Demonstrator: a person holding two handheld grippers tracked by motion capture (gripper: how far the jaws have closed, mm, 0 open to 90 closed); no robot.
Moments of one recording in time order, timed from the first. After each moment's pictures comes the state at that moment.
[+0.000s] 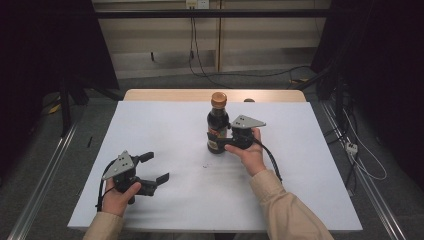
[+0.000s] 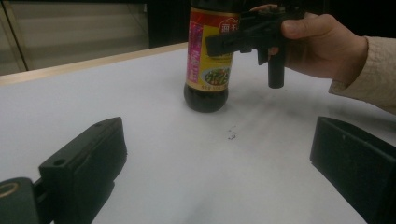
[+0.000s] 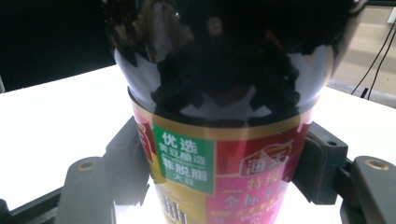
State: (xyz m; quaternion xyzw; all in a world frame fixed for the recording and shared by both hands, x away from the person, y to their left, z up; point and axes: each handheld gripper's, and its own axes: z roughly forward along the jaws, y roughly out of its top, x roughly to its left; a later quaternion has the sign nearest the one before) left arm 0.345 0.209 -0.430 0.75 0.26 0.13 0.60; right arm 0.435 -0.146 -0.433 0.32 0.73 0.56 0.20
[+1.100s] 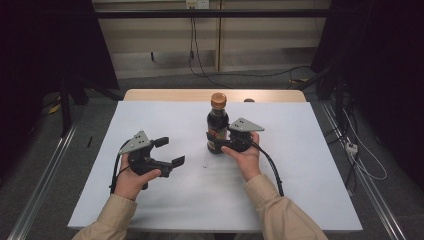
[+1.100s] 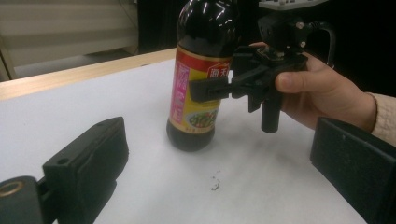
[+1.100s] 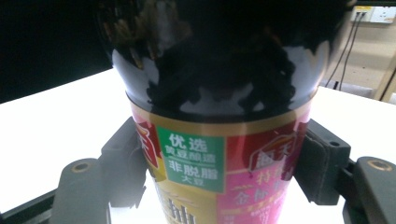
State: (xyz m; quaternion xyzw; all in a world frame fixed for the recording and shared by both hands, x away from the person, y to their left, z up) left arm 0.374 0.165 -0.388 0.75 0.27 0.09 0.59; right arm 0.425 -0.137 -0.434 0.37 0.71 0.56 0.23
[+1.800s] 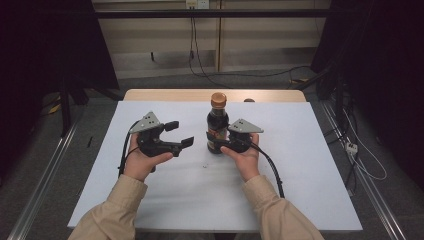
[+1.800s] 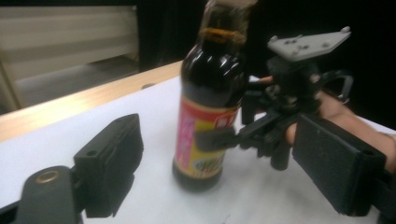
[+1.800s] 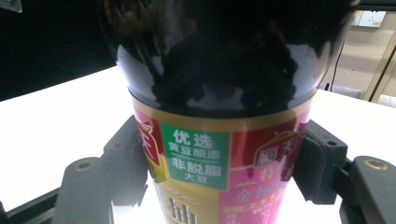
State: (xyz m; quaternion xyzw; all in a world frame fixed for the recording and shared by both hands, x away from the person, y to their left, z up) left arm 0.405 0.138 -0.356 0.76 0.25 0.10 0.59; right arm 0.423 -0.136 -0.436 0.37 0.70 0.56 0.24
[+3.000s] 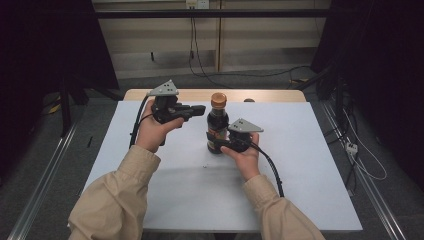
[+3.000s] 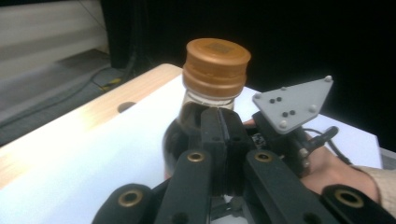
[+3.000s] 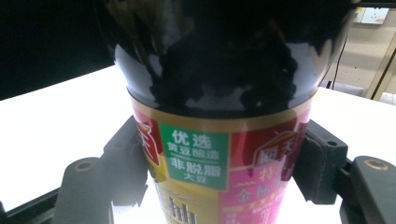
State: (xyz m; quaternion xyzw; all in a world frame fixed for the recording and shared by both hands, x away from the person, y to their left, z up) left arm 0.450 0.097 -0.297 0.80 0.21 0.06 0.56; right arm 0.423 -0.136 -0.435 0.37 0.71 0.55 0.24
